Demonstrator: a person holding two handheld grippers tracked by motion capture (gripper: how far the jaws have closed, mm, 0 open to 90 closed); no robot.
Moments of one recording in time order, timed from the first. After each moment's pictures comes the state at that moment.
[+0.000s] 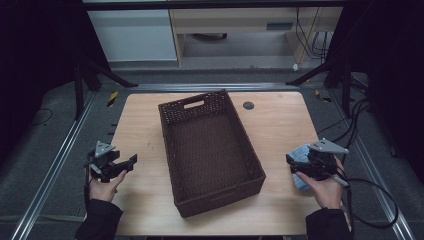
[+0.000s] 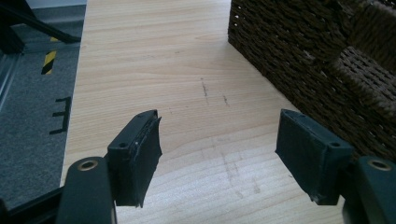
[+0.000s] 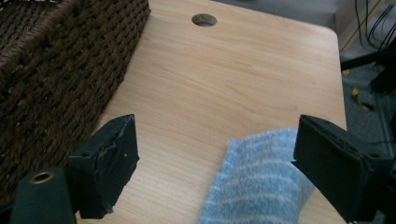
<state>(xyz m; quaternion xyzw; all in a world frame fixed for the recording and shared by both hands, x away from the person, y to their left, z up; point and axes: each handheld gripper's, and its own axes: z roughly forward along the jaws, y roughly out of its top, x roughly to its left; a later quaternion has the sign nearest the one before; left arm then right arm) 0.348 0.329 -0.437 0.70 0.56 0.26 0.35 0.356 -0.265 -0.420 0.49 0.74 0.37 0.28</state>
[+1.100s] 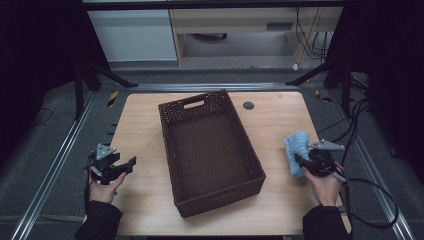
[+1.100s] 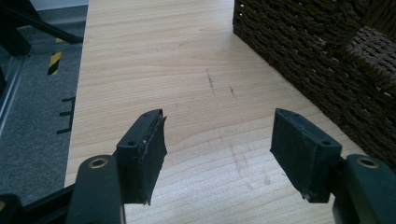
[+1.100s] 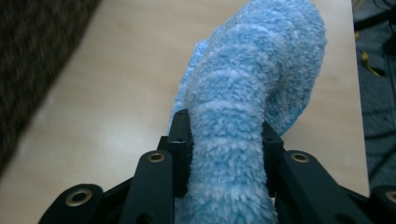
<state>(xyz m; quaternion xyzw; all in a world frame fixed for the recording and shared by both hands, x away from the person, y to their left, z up) 0.347 0.333 -0.445 0.71 0.55 0.27 0.35 0.390 -0.284 -0.457 0.52 0.74 0.34 0.24</state>
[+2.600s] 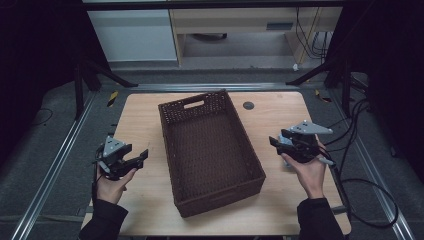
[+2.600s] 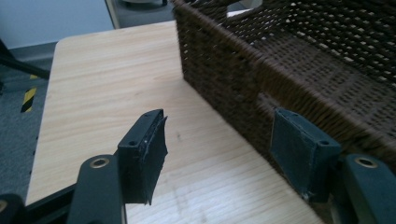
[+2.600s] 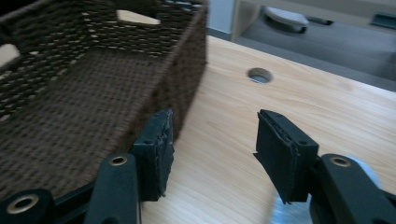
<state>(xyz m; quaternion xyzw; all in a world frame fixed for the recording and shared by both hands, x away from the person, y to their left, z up) 0.342 0.287 -0.402 0.72 0.50 0.27 0.40 0.390 -0.218 -0.387 0.41 0.76 0.44 0.24</state>
